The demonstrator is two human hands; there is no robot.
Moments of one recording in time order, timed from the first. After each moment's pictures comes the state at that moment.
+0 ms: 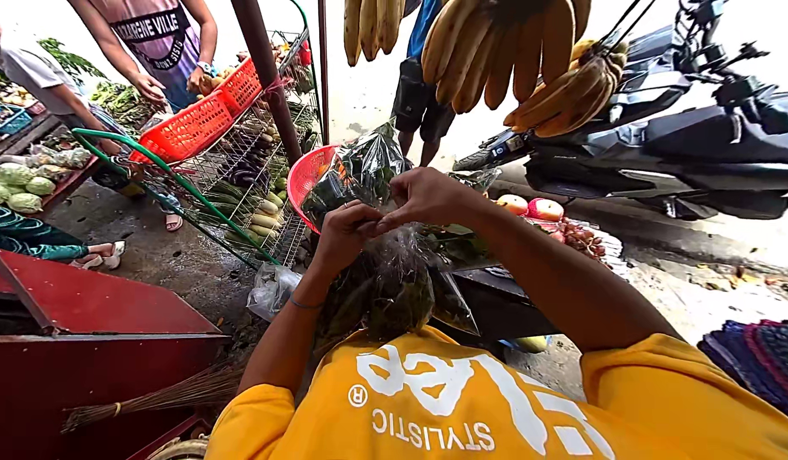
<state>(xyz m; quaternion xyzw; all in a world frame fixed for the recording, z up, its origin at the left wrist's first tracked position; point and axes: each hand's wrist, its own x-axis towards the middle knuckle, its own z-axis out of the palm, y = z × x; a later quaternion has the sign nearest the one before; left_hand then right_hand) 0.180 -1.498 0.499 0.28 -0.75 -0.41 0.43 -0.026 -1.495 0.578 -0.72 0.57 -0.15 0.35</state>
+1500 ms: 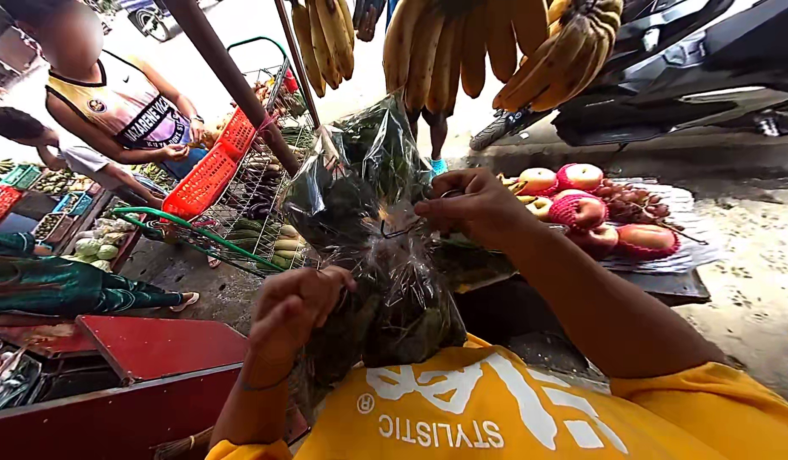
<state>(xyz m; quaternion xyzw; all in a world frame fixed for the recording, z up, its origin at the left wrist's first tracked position) 0.213 -1.467 0.592 0.02 -0.64 -0.65 0.41 -0.071 -1.450 0.559 -0.46 0.42 -0.57 0.53</state>
